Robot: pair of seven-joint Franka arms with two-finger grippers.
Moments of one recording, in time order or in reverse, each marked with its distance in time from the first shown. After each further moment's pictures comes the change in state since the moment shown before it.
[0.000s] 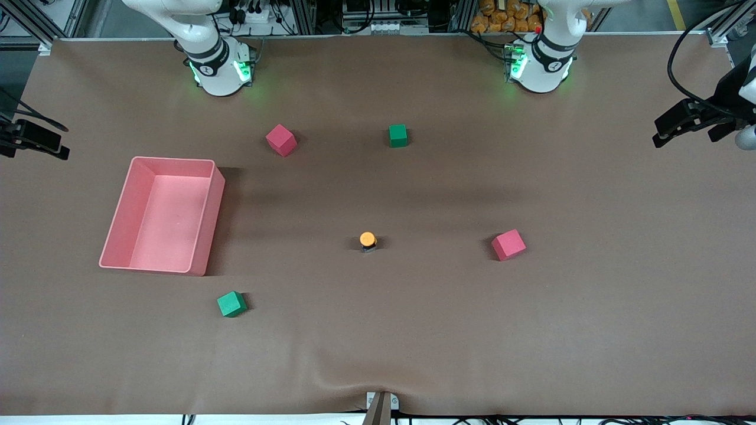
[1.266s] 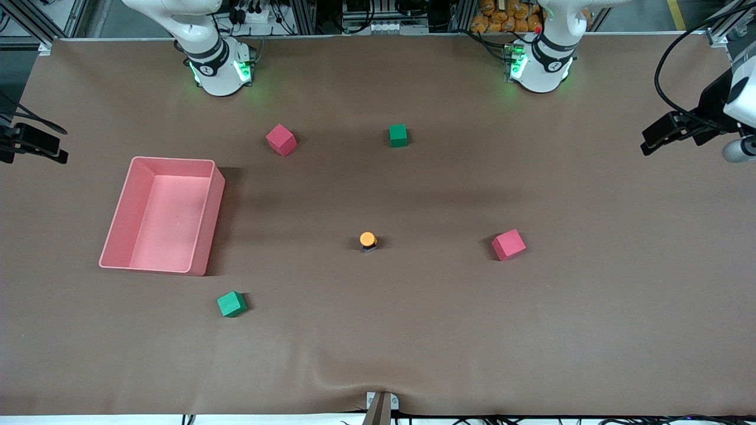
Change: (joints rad) left arm 0.000 0.014 -0.022 -0.014 0.000 0.001 -0.065; right arm -0.001 0.010 -0.007 -0.002 0.000 0.021 -0.047
